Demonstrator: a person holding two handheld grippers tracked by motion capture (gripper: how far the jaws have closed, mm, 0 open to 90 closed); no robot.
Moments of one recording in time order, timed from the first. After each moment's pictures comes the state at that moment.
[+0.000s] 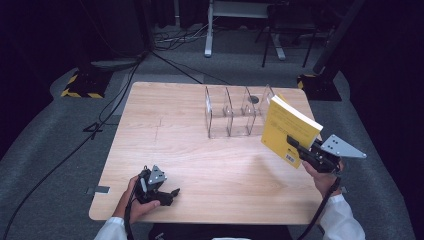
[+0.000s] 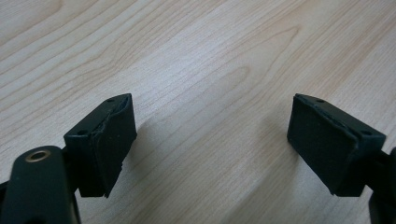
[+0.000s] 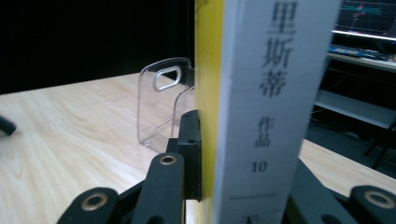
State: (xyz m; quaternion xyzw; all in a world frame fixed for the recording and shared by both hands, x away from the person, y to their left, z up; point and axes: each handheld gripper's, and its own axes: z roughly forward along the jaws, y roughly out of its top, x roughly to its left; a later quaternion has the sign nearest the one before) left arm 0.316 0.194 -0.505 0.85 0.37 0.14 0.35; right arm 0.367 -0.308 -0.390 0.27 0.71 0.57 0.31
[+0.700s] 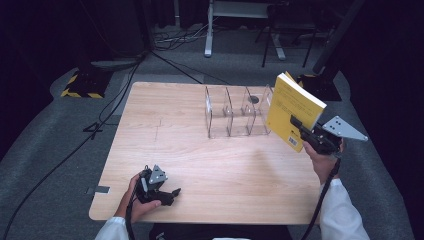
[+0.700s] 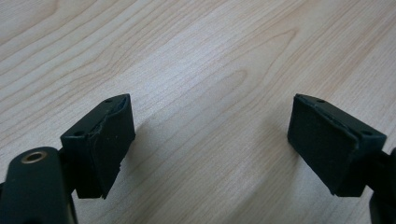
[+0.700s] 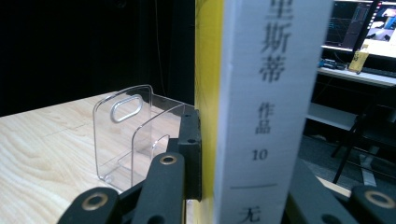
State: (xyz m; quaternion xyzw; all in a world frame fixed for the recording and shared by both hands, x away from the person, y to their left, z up) left arm 0.317 0.193 -0.505 0.85 0.37 0.14 0.35; right arm 0.400 -0.303 -0.361 0.31 0.68 0.57 0.35
